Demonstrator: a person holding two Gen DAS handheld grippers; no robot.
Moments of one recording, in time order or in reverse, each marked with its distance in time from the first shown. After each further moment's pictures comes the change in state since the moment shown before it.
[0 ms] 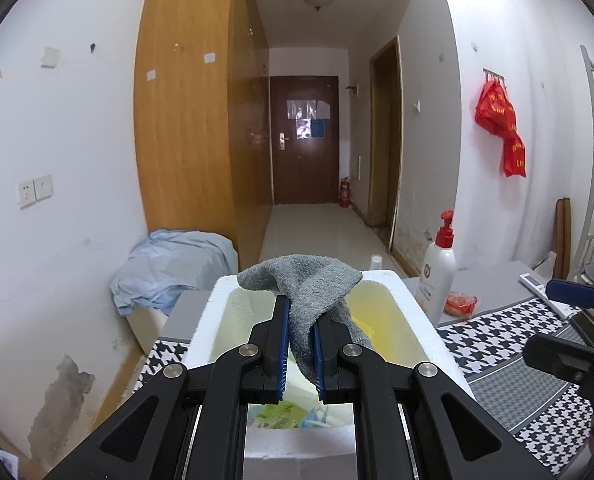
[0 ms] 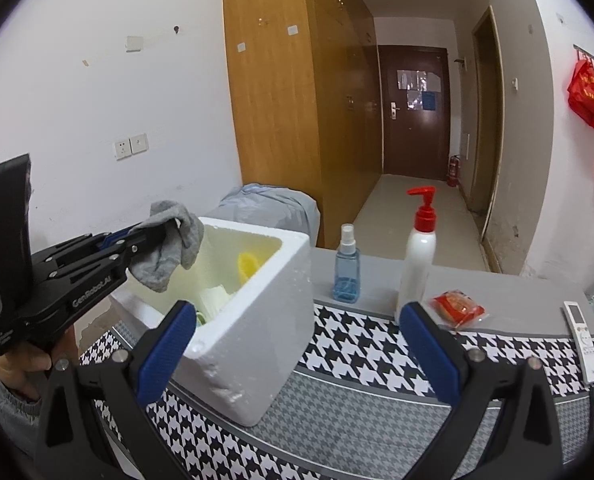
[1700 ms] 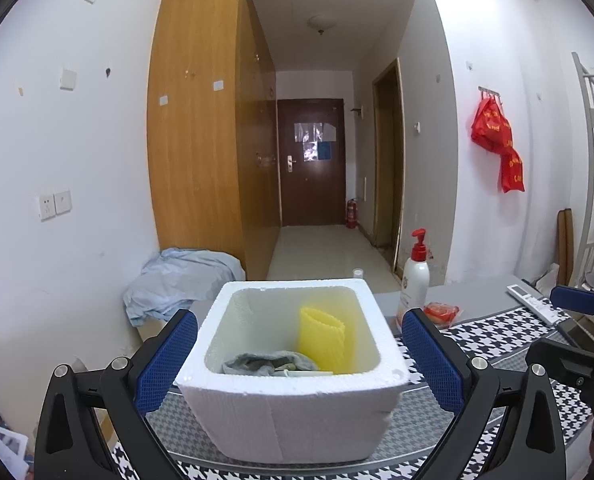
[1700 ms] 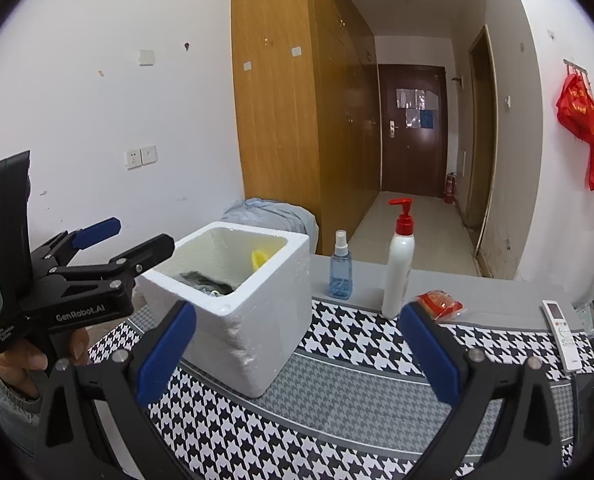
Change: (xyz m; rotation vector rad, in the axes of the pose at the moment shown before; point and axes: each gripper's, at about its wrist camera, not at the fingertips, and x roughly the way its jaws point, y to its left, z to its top) left arm -0.069 -0.032 -0.008 0.006 -0.094 0.041; right arm -0.063 0.005 -0.017 -0.019 -0.071 -0.002
